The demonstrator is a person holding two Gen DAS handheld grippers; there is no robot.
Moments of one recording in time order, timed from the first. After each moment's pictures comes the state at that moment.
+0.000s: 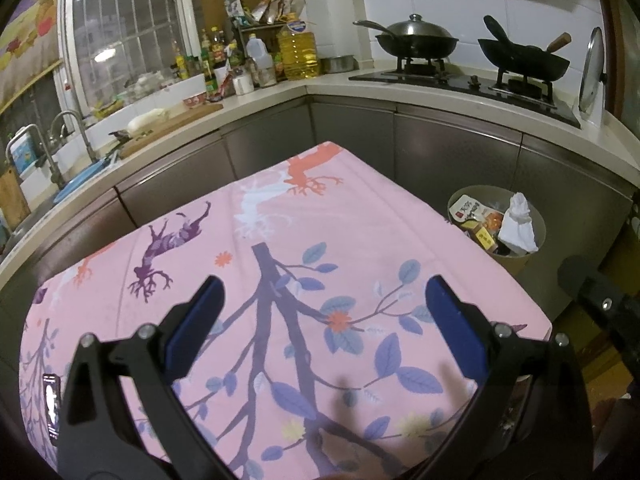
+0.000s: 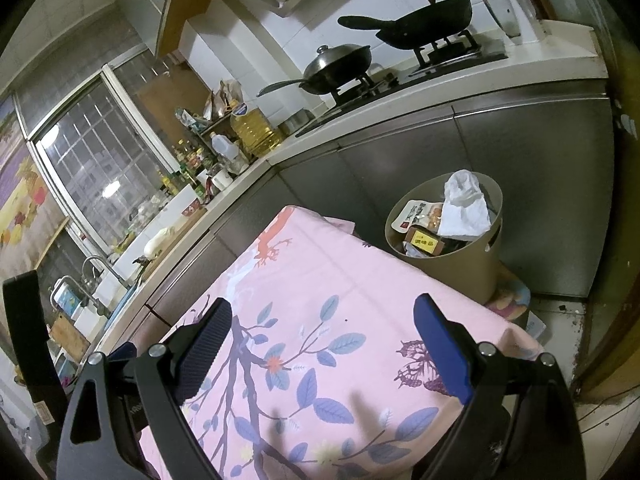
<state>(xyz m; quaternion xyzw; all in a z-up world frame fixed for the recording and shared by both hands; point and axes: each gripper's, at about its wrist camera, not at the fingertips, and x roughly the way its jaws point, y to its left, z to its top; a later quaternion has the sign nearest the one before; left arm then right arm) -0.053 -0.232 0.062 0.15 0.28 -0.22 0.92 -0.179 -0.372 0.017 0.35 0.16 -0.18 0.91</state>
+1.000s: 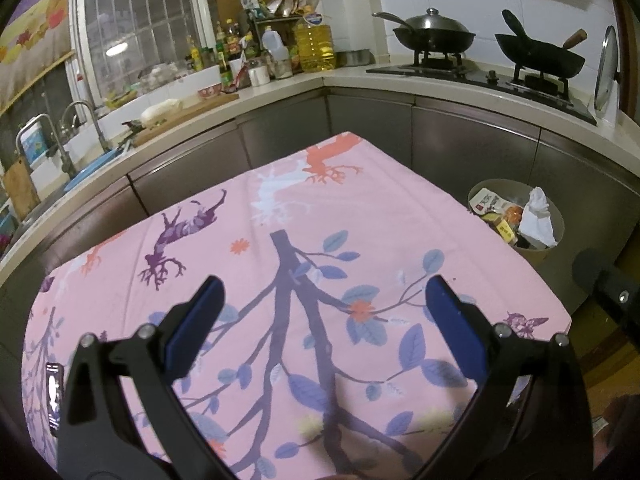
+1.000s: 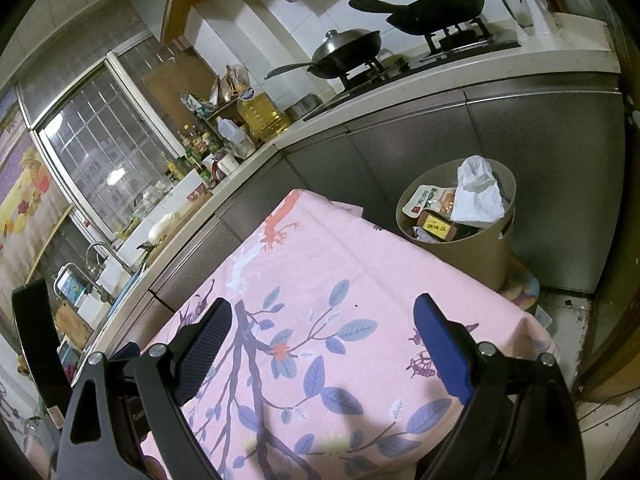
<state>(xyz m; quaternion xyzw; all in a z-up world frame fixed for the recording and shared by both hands) -0.043 -0.216 0.046 0.15 0.29 -0.20 0.92 -0.166 -0.375 0.011 0.35 0.19 -0.16 0.90</state>
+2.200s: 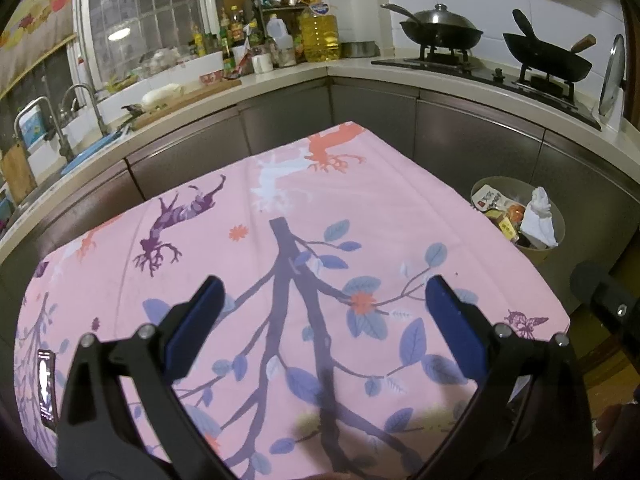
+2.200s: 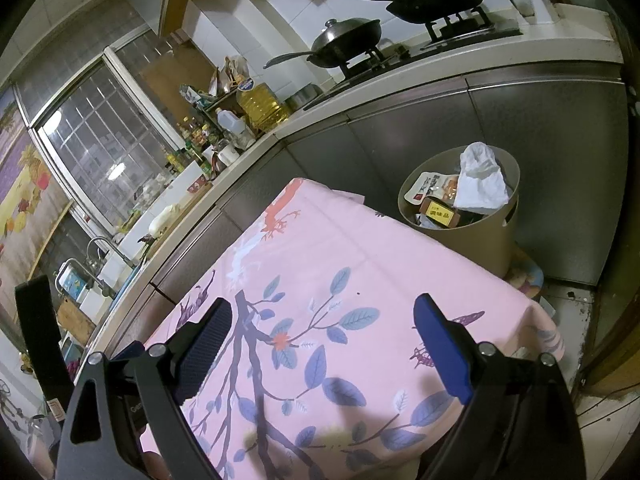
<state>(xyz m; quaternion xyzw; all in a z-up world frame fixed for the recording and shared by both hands) -0.037 -0.213 0.036 0.14 0.31 -0.20 0.92 -0.162 -0.370 0.001 0.35 0.19 -0.15 0.90</state>
